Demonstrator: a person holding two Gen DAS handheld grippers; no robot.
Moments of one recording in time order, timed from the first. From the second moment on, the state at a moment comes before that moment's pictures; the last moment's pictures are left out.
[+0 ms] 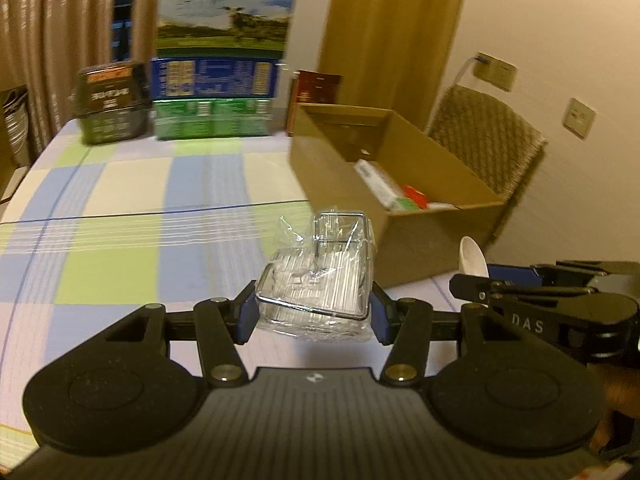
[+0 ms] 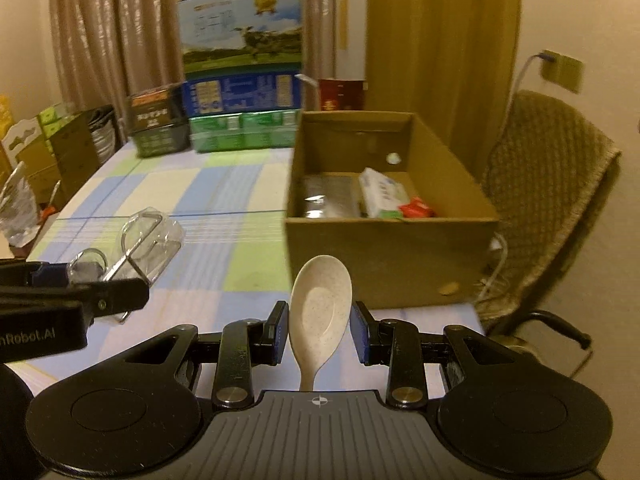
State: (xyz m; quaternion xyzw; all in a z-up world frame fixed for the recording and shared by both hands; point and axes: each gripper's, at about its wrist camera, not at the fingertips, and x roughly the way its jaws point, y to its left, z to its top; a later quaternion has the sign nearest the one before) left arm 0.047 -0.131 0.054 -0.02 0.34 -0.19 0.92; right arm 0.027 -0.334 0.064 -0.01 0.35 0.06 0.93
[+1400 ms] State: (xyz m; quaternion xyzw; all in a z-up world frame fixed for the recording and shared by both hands) left arm 0.056 -0.255 0.072 0.04 0.34 -0.24 0.91; right arm 0.047 -0.443 0.101 0.03 0.31 0.02 0.95
